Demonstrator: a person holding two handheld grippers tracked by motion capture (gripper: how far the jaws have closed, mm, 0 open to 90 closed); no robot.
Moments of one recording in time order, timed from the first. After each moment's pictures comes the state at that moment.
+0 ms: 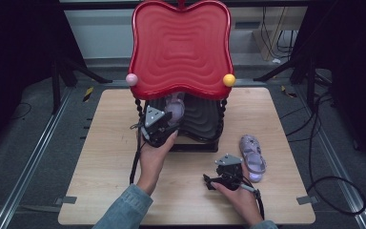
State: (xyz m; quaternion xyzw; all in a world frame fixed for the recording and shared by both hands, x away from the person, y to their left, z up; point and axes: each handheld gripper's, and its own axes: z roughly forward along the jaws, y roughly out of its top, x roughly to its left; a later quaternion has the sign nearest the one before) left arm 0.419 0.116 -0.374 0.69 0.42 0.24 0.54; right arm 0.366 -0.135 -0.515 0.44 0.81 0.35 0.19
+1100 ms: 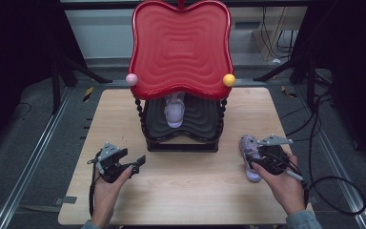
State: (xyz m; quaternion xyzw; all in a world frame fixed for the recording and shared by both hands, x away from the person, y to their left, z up) left arm 0.363 0.250 -0.453 0.71 0.49 0.19 0.47; right arm 0.360 -0.232 -0.410 0.50 0.78 0.30 0.25
